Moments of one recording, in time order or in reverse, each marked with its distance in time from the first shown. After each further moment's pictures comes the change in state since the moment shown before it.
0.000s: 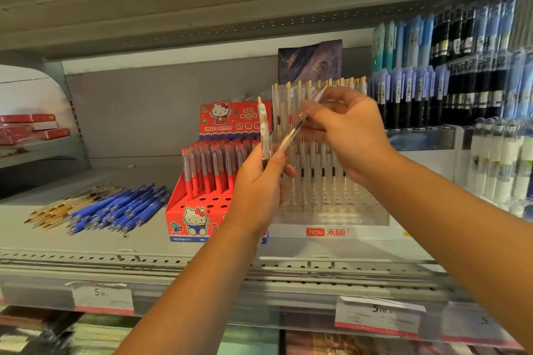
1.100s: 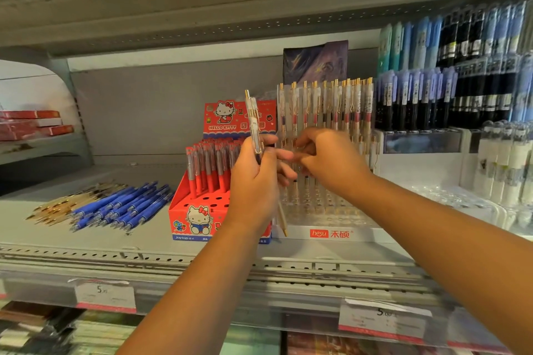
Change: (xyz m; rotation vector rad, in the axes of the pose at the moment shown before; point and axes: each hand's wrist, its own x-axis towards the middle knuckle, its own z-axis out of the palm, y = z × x) left_hand 0.008 -0.002 -0.002 0.004 0.143 0.138; right_hand 0.011 0.054 -0.005 -0.990 -0.243 -0.216
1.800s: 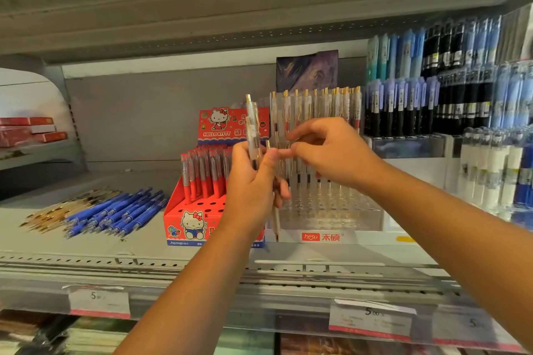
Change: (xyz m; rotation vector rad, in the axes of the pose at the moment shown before) left_hand -0.004 0.004 -0.002 0.060 -0.107 -0.014; right_hand -0.012 -0.025 -0.043 0.208 -0.058 0.015
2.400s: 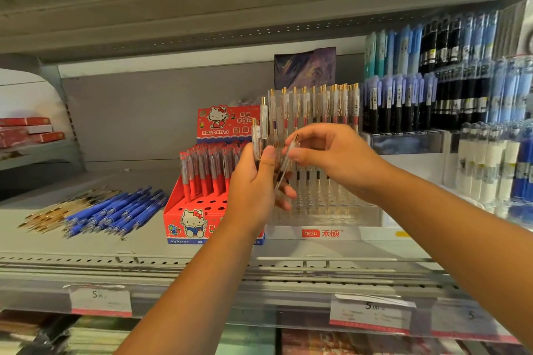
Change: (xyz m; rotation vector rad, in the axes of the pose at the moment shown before) left_hand -0.002 -0.004 0.002 -0.053 -0.020 -0.043; right_hand -0.015 0.006 0.000 0.442 -0.122 0.006
